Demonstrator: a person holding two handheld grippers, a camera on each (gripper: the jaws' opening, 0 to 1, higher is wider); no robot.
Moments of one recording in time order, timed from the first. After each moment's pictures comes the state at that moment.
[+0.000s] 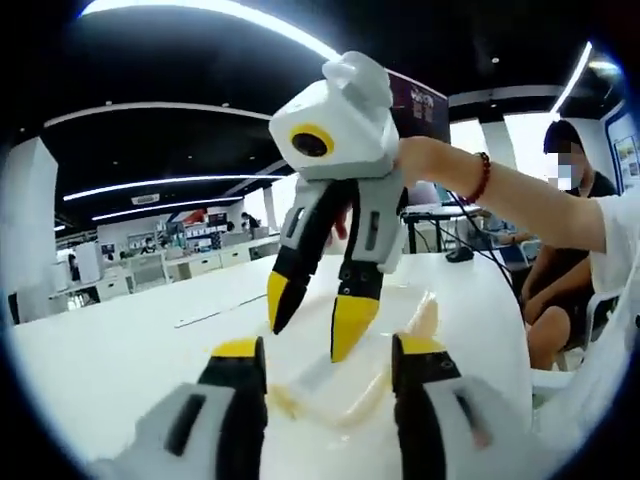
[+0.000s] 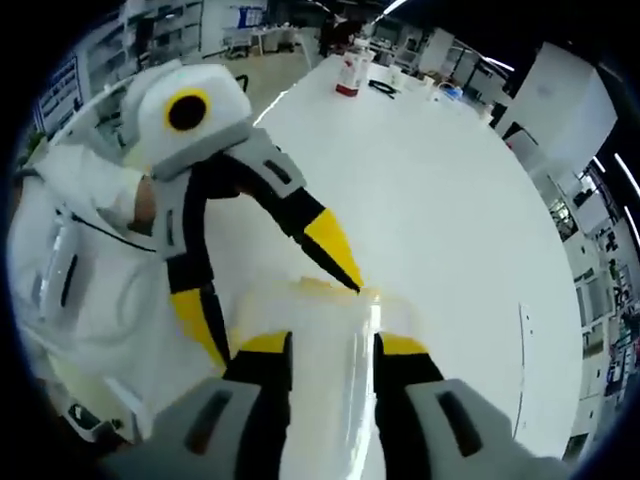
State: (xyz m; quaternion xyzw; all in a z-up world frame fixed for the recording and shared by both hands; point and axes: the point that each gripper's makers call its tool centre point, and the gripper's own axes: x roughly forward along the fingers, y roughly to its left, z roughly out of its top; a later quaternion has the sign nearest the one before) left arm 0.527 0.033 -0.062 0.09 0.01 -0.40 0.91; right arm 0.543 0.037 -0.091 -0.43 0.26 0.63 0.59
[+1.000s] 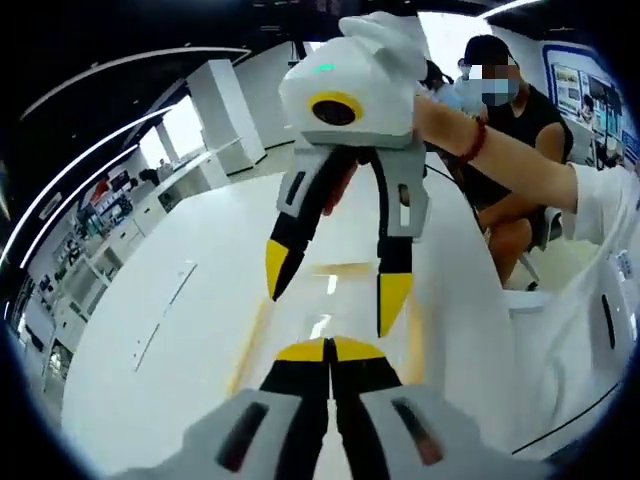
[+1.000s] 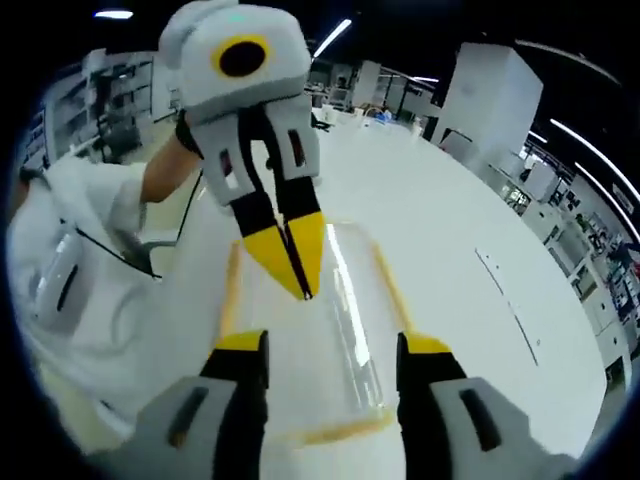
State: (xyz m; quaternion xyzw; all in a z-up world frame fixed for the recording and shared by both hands) left arm 0.553 -0.054 -0.060 0.28 0.21 -0.53 0.77; right arm 0.552 -0.058 -0.087 -0.30 0.21 0.59 0.72
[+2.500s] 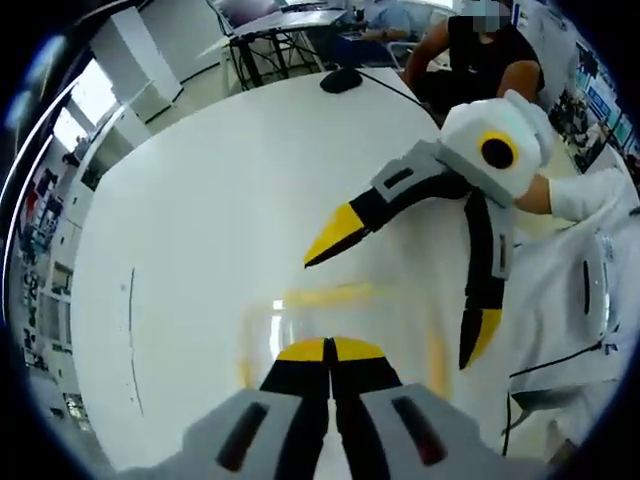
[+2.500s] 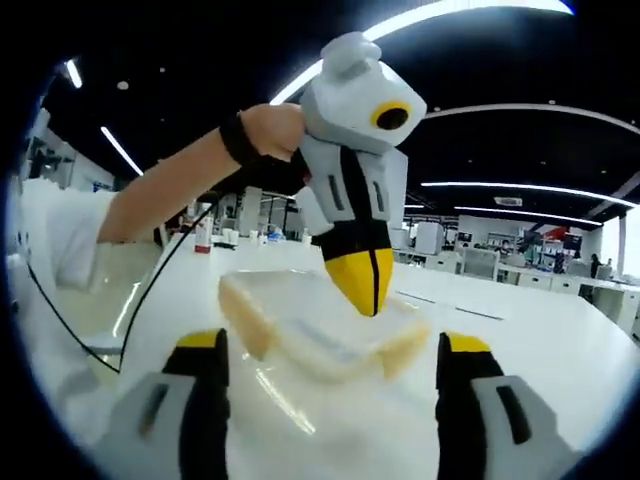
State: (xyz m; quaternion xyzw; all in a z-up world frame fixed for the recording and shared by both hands) left arm 0.561 -0.099 -0.096 0.43 0.35 -0.56 0.61; right arm 0.530 -0.079 -0.098 -0.07 -0.01 0.44 0.90
